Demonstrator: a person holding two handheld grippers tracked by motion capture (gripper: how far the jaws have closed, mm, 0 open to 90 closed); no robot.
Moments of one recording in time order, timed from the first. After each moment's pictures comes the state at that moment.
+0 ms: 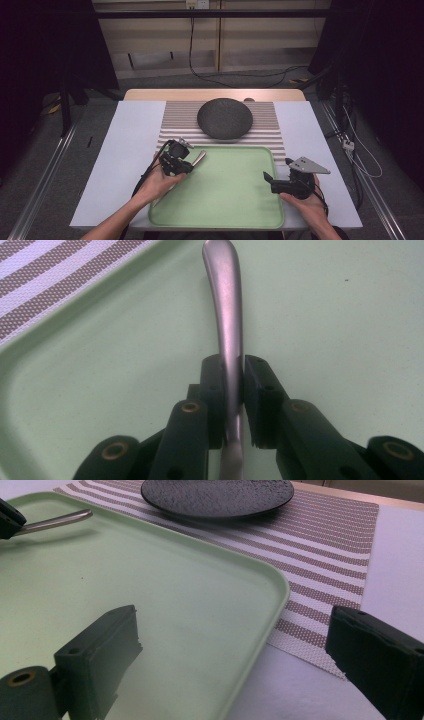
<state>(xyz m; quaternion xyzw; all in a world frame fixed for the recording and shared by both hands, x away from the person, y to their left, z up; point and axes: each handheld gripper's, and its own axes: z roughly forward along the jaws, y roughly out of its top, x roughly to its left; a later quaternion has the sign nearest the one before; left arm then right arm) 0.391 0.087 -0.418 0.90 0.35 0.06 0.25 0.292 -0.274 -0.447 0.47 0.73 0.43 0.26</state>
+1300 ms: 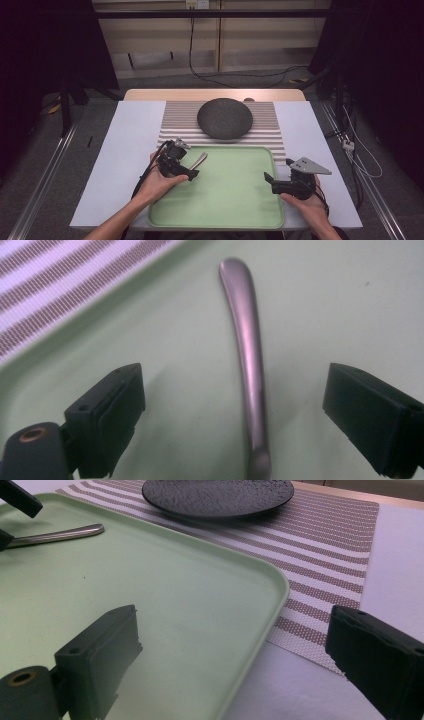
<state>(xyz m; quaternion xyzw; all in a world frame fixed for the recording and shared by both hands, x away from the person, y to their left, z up) 0.398 0.098 -0.430 0.89 0.32 0.07 0.30 0.290 -0.276 -0.447 0.47 0.72 0.44 0.26</state>
